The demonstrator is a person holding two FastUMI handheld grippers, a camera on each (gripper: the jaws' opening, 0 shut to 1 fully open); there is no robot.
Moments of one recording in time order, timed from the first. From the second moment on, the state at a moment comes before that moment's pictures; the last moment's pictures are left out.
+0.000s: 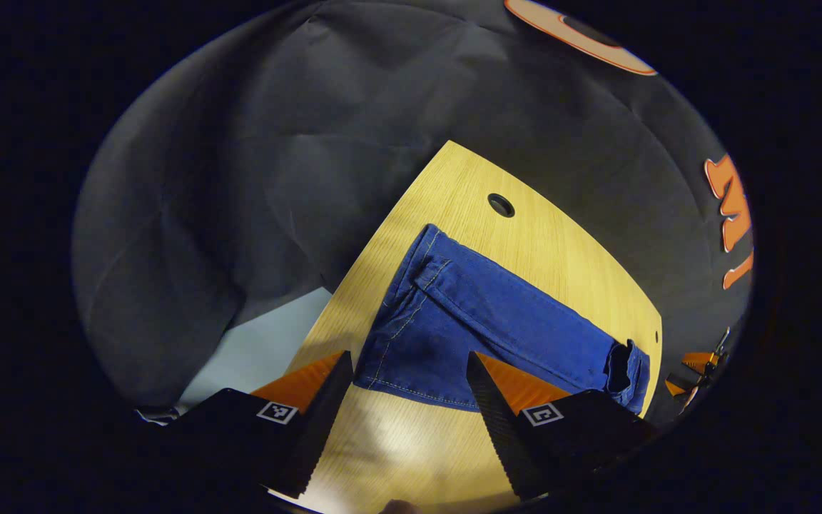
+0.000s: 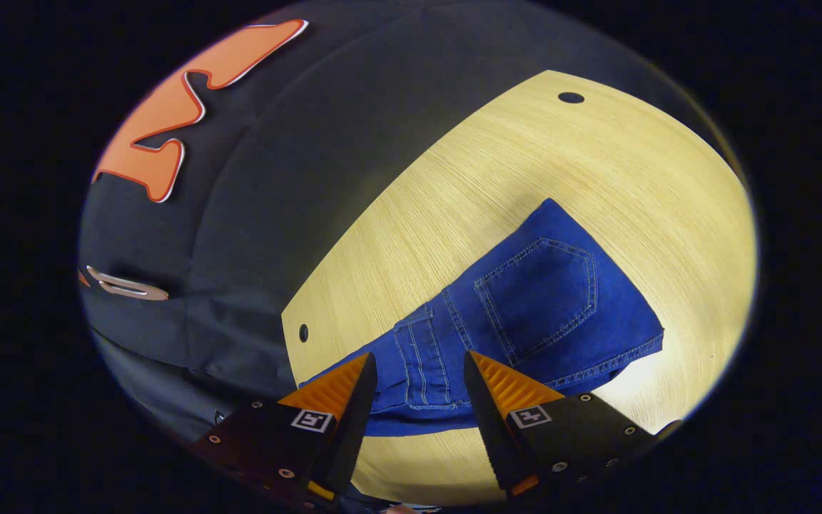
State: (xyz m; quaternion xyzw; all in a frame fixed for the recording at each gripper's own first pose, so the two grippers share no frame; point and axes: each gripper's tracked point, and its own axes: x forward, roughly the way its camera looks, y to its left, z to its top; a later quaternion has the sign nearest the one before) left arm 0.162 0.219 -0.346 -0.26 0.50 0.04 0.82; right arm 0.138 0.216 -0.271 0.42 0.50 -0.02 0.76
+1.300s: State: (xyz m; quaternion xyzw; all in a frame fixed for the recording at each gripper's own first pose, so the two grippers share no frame) left arm 0.214 0.205 -0.323 -0.29 0.46 0.01 0.84; right arm 0.114 0.155 -0.226 0.41 0.44 -0.02 0.80
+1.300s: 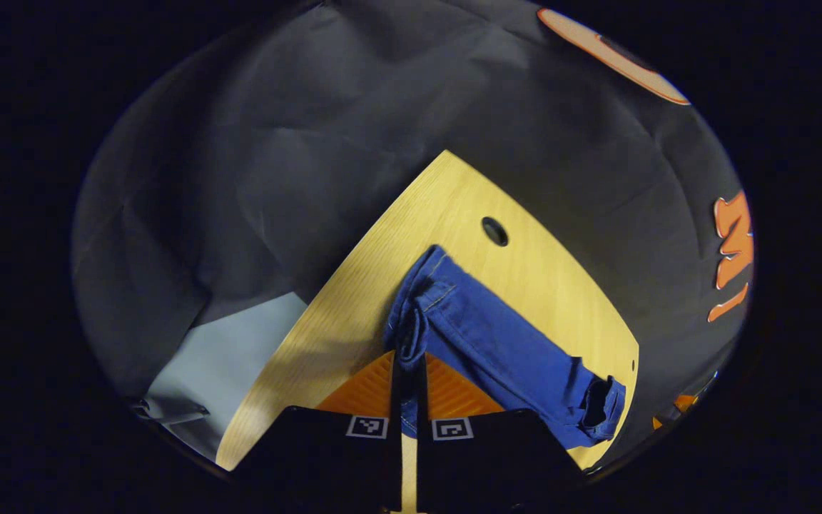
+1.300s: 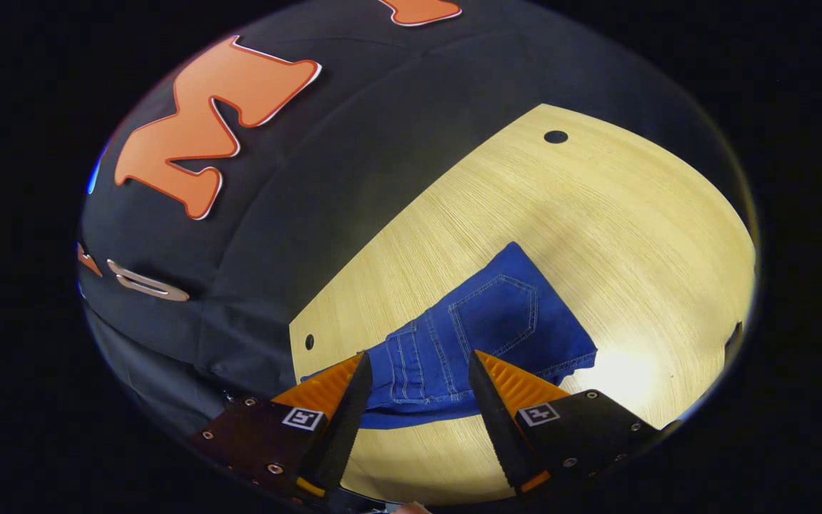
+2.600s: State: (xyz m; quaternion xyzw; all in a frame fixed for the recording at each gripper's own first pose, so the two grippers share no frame) left arm 0.216 -0.072 -0.063 -0.21 0.31 -0.18 0.91; right arm 0.118 0.078 -0.209 0.32 0.39 0.02 0.86
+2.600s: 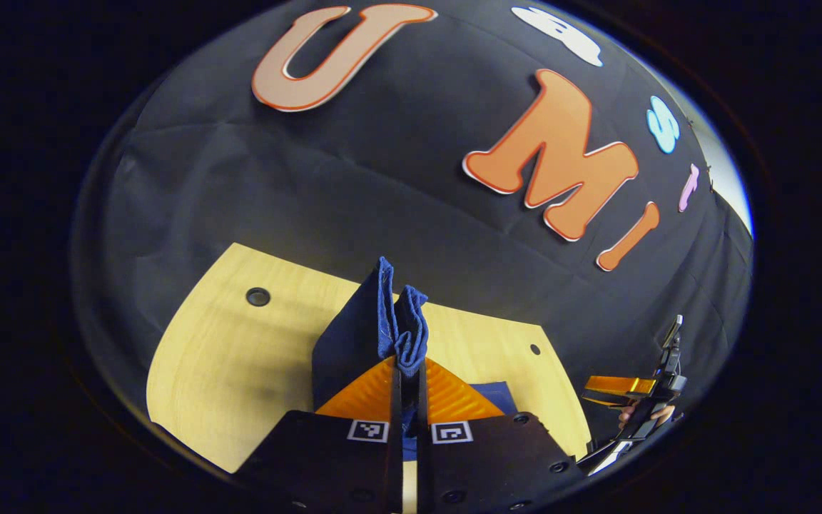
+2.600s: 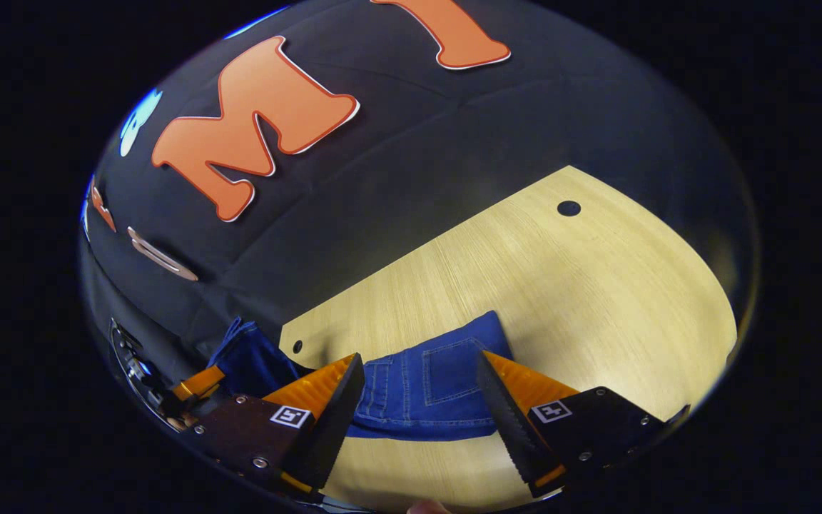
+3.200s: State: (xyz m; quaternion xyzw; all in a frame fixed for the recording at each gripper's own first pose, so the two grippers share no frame) left arm 0.218 -0.235 -0.028 -0.17 0.30 -0.25 0.90; right arm 0.115 0.038 -0.208 0.30 0.38 0.04 0.87
